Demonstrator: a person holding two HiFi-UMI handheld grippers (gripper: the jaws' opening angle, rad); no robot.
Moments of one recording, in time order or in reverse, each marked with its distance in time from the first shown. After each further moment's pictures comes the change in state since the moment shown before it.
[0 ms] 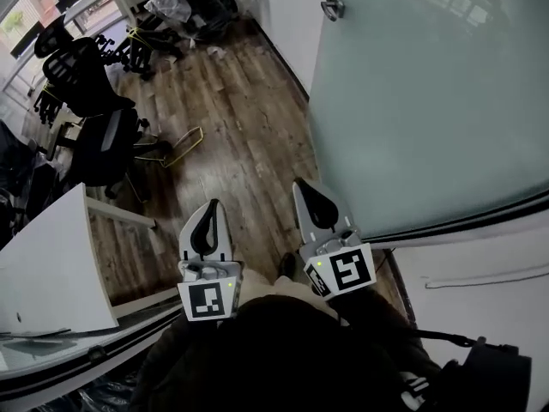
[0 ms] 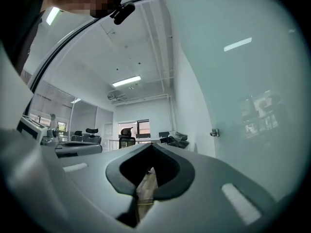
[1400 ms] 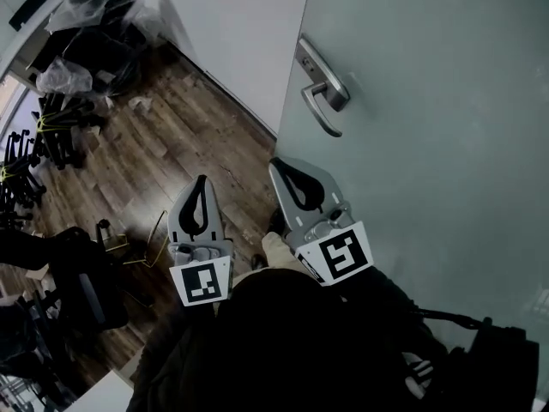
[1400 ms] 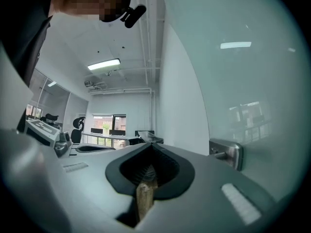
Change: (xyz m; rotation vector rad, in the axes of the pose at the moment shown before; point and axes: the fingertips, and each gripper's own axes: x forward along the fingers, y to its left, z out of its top) left arm 0.661 0.107 -0.082 0.000 0.012 -0.345; right arm 0.499 -0.366 -0.022 -0.061 0.039 -0.225
